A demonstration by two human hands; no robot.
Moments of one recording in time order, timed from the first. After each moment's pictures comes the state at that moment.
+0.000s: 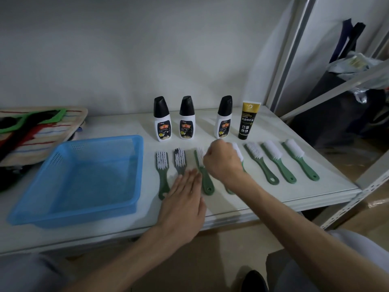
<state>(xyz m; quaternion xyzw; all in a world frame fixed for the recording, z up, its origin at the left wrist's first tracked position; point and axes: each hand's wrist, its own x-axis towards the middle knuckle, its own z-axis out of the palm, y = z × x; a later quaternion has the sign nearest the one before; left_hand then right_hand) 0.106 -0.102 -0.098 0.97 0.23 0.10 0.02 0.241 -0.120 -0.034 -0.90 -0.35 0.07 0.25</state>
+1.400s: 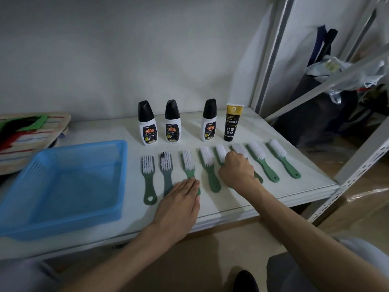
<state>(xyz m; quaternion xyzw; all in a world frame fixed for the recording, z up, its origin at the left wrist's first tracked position) 0.129 -0.101 -0.111 0.97 0.18 0.12 0.06 0.293 -0.164 -0.057 -0.94 -0.29 0.08 0.14</state>
